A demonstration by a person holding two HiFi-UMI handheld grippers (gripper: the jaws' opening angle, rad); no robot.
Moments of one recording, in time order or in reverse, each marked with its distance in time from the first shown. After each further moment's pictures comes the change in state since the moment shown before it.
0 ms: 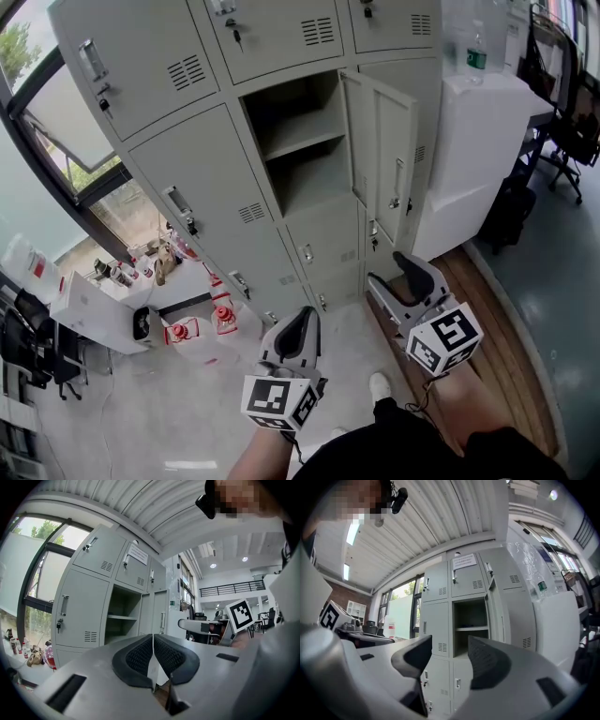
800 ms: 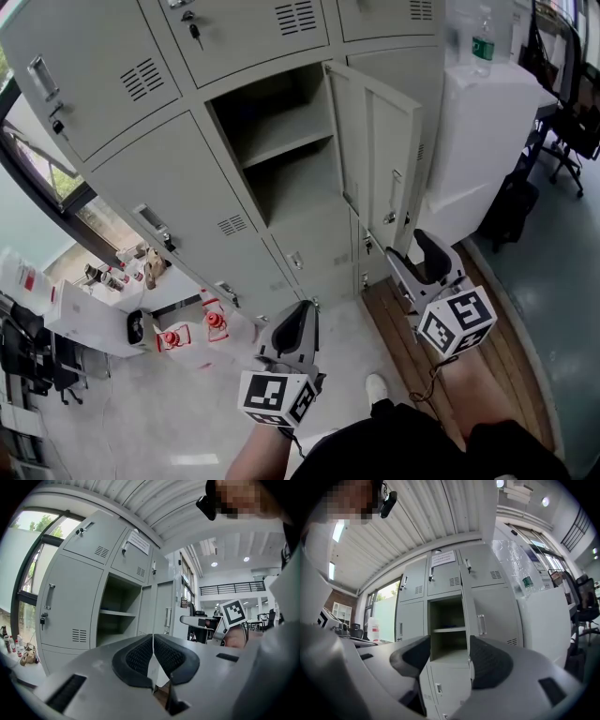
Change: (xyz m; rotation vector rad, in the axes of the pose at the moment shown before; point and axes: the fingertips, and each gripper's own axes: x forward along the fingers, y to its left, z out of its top) left arm 0.086 0.013 -0.010 -0.015 0.035 -0.016; right arm 0.040 -0.116 -0.005 0.051 -0.002 -0.132
